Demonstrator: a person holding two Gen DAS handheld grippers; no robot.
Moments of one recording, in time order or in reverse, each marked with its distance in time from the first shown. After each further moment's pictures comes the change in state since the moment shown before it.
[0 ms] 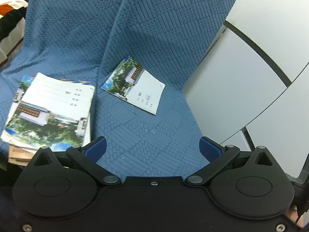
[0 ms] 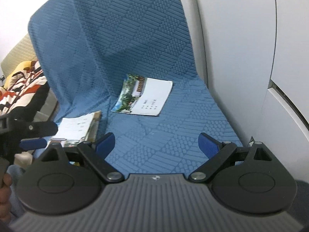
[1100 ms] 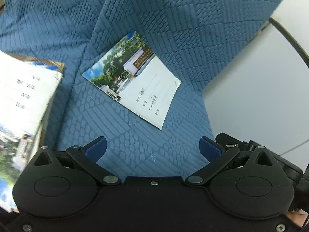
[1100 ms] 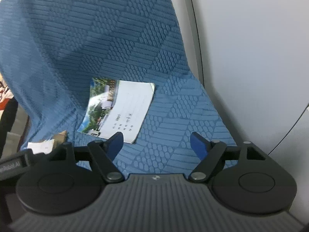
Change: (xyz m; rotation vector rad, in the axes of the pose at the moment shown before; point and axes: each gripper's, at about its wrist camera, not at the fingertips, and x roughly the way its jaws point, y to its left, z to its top) left arm 0.181 0.011 0.034 -0.176 0.085 0.034; right arm 0.157 -0.056 0.065 0.096 0.108 -0.044
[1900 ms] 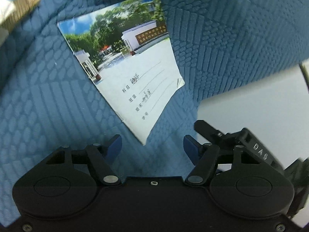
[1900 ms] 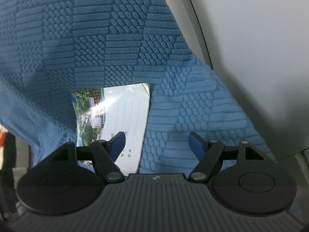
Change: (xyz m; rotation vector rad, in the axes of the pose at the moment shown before) left arm 0.101 0.028 0.018 -0.368 0.113 -0.209; right arm 0.098 -0.024 0.033 0.231 0.123 0.060
